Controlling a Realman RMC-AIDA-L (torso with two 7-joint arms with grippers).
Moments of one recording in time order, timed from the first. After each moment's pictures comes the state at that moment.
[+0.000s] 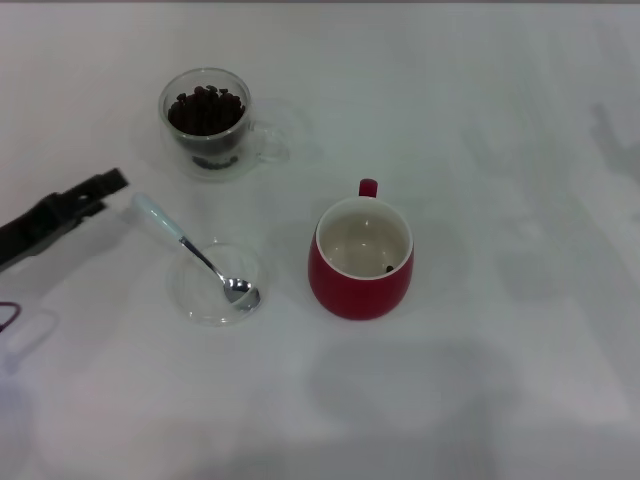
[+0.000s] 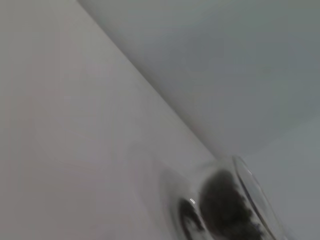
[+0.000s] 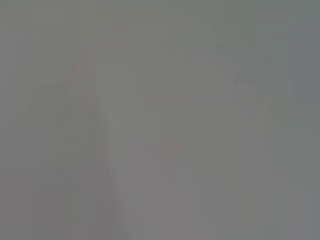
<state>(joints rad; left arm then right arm) -0.51 -2.05 2.84 -0.30 -0.56 1.37 -1.74 0.26 2.01 -2.23 -0.15 0.73 -1.45 0.49</state>
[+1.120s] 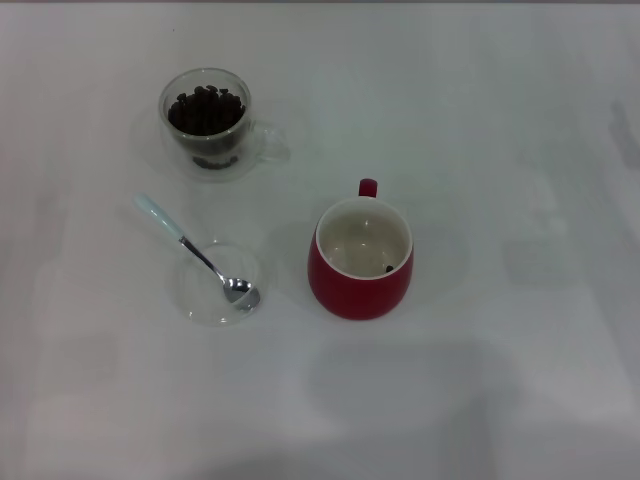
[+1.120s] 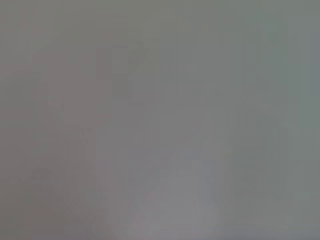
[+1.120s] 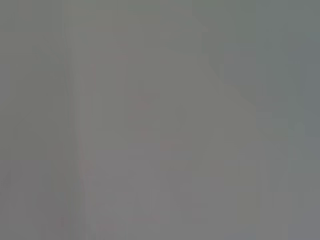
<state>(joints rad) -0.25 -2.08 2.83 -0.05 -1.38 1.36 -0.29 0.27 2.01 -2.18 -0.13 0.74 -1.33 0.33</state>
